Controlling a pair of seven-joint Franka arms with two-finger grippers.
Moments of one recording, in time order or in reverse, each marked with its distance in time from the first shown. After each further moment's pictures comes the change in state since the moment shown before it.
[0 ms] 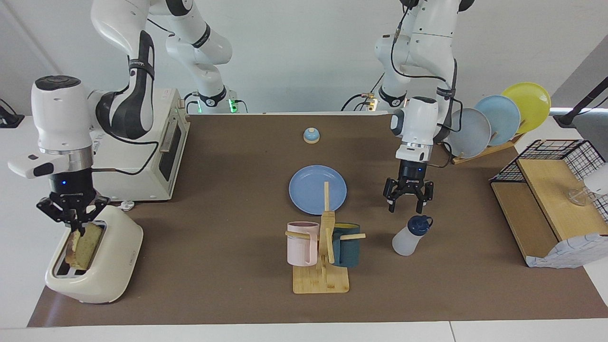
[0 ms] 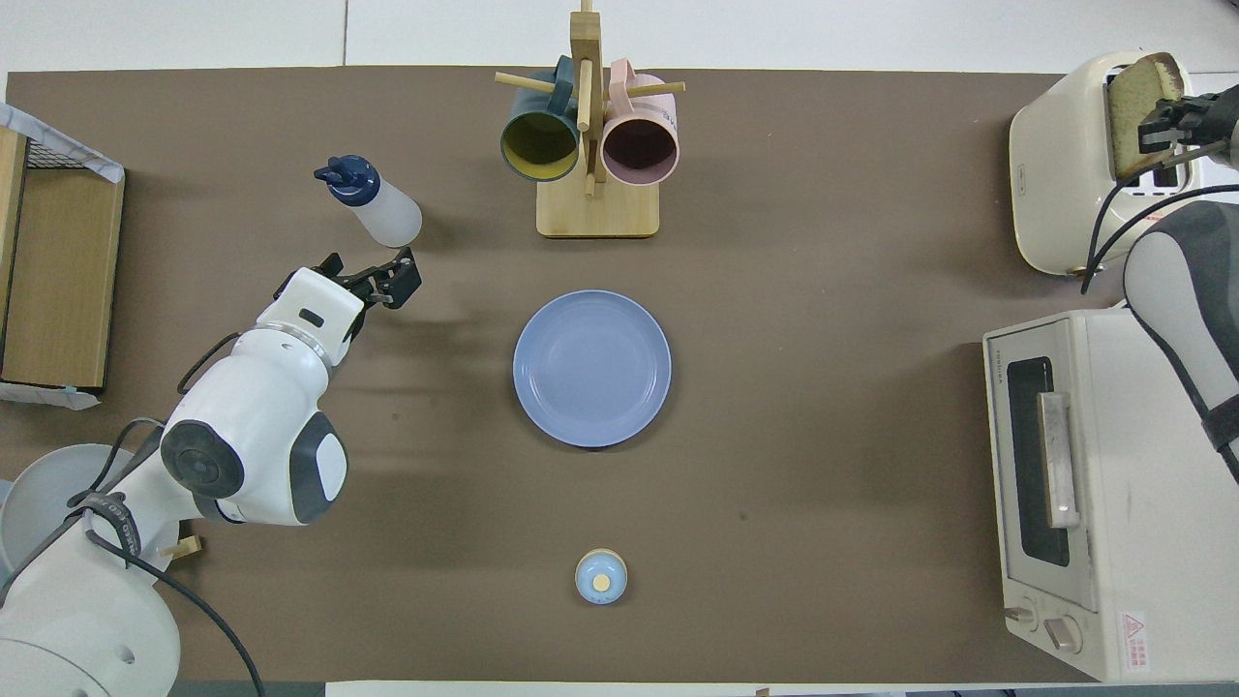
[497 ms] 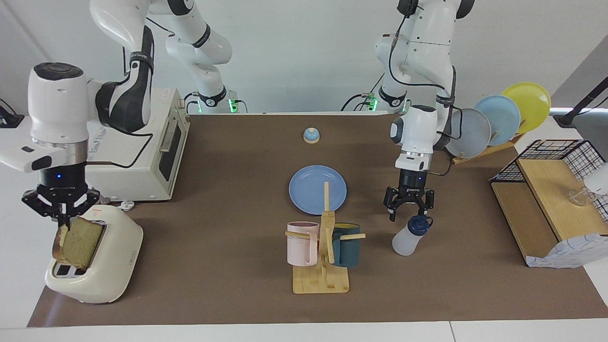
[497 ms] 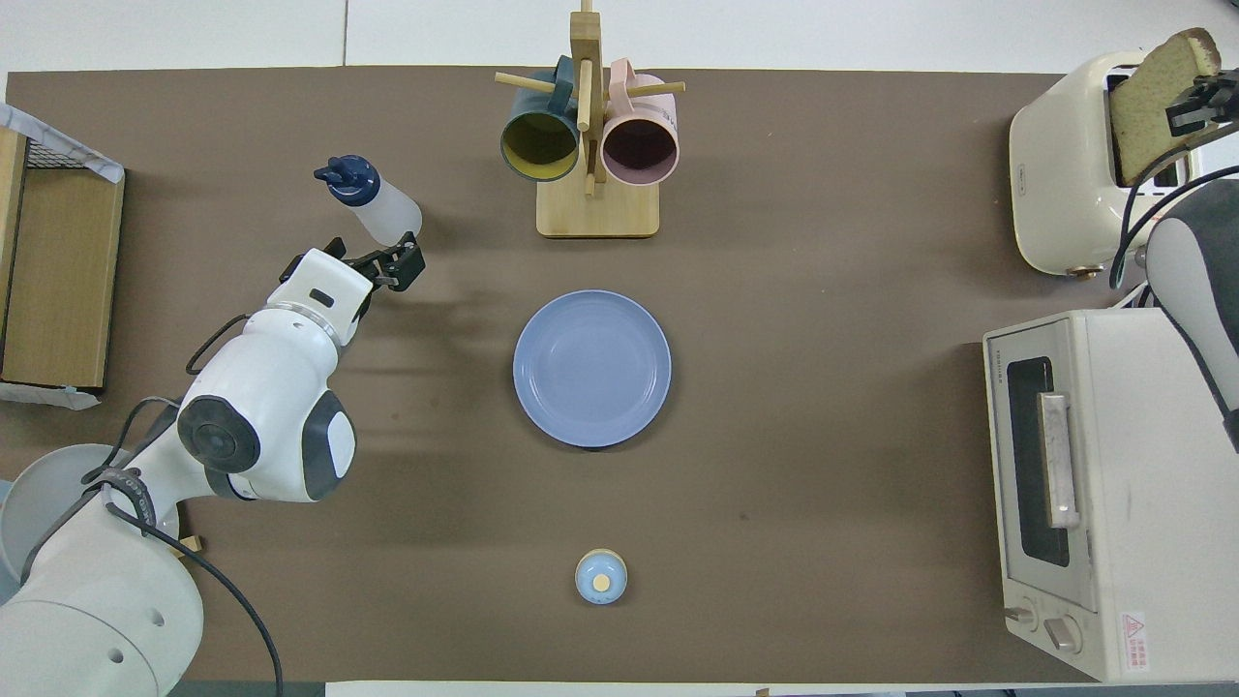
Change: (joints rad) left arm -0.092 0.066 0.098 0.066 -0.001 0.000 0.000; right arm 0.026 -0.013 0.014 0.131 -0.104 -0.187 -0.011
